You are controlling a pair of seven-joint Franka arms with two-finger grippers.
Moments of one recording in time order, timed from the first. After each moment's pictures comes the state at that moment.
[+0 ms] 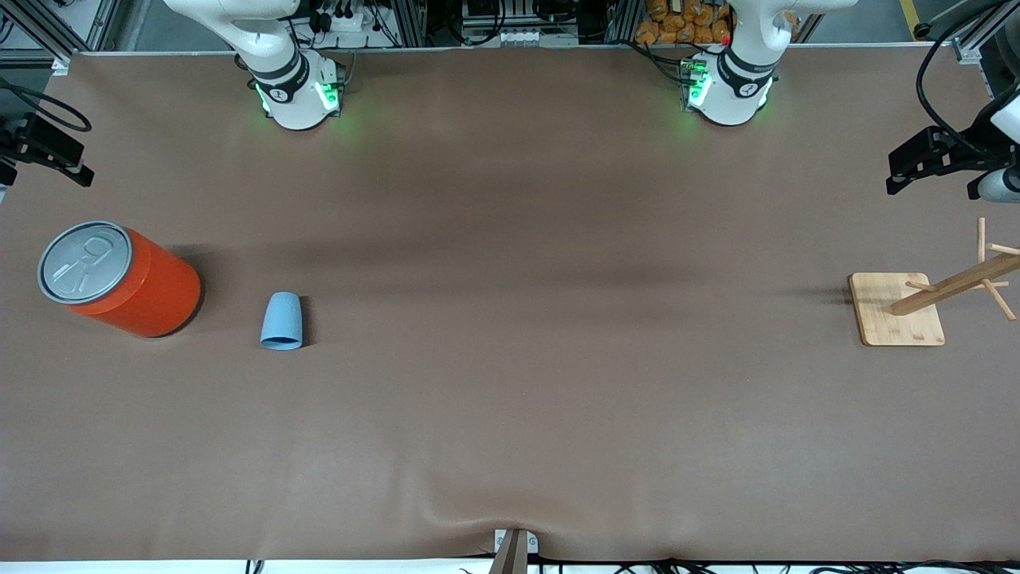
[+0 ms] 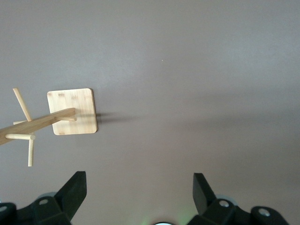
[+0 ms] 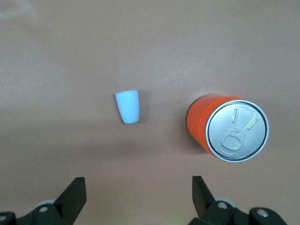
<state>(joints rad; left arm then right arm) -0.11 0.00 0.05 -1.46 0.03 1.45 0.03 -0.03 -0.04 0.00 -1.46 0.00 1.43 -0.01</state>
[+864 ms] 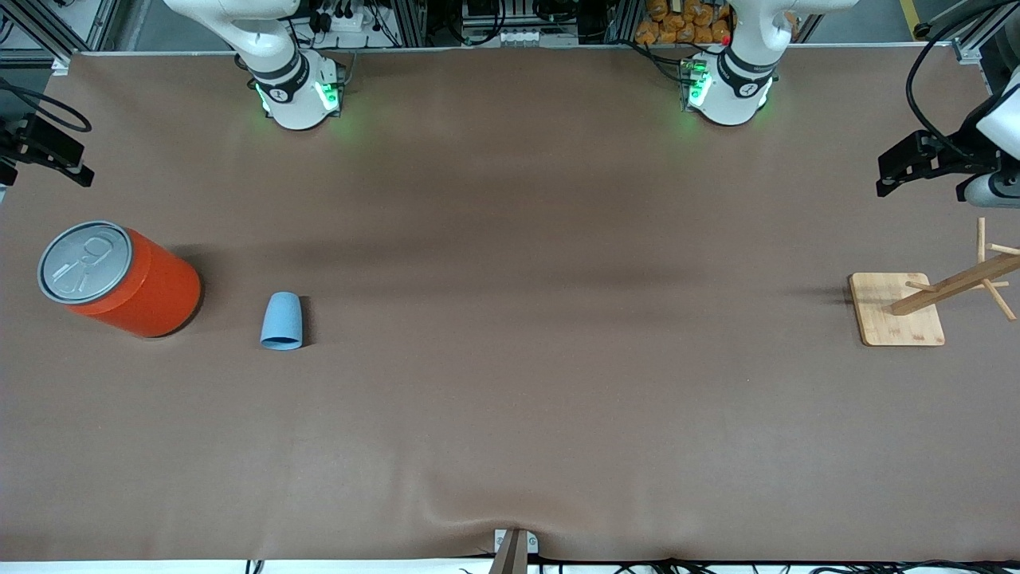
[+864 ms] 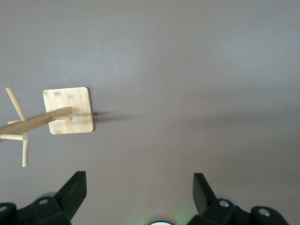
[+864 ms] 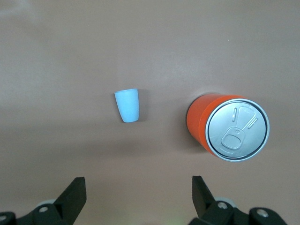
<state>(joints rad) -0.12 0.01 0.04 -1.47 0.03 1.45 0.02 -0.03 -0.03 0.00 -1.46 0.00 1.43 -0.01</state>
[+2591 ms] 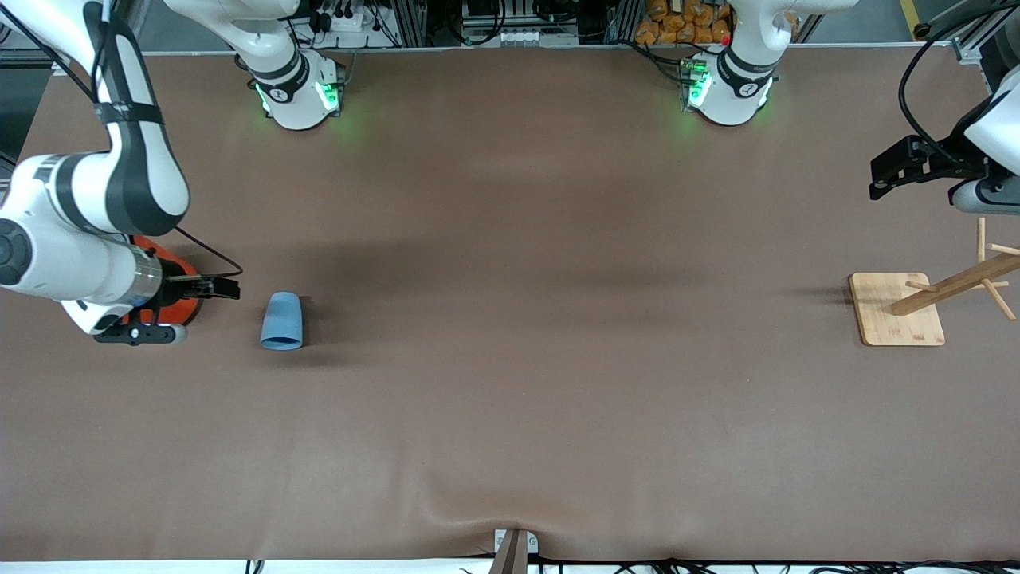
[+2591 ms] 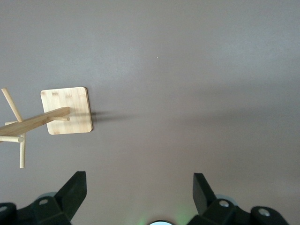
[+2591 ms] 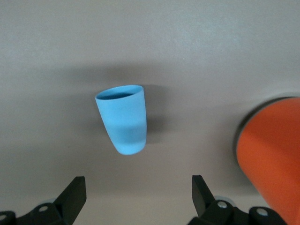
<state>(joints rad) -0.13 0.02 0.04 -1.47 0.03 1.45 0.02 -0.03 0.26 0.02 -1.88 0.04 1.97 -0.01</state>
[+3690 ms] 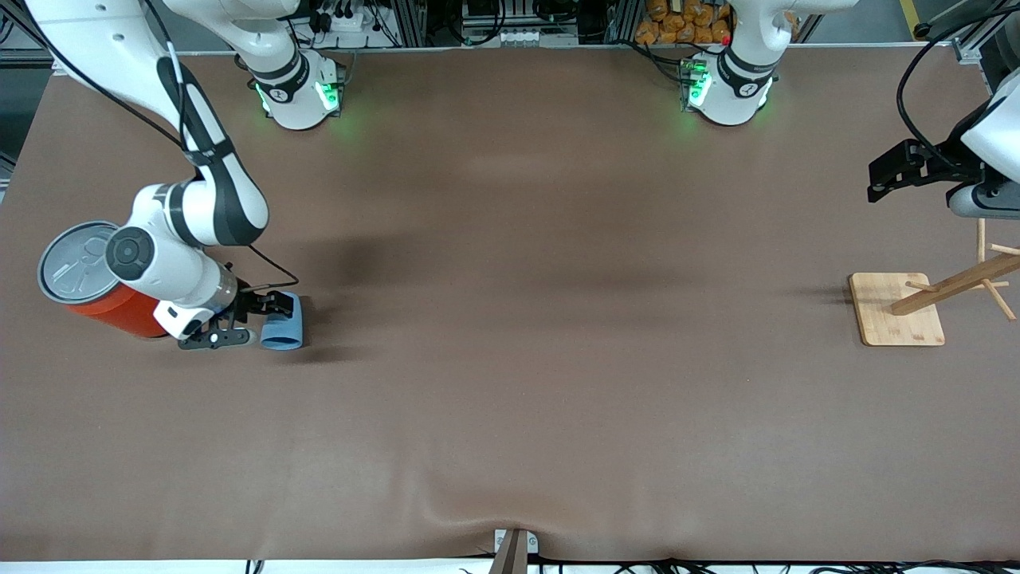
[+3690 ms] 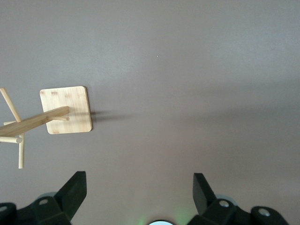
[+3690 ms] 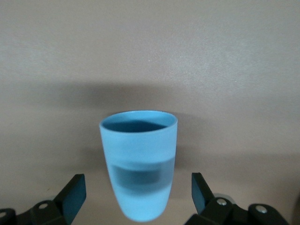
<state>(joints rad) -0.13 0.03 0.04 -1.47 0.03 1.45 0.02 0.00 0.37 0.06 -2.09 0.04 2.42 -0.07</state>
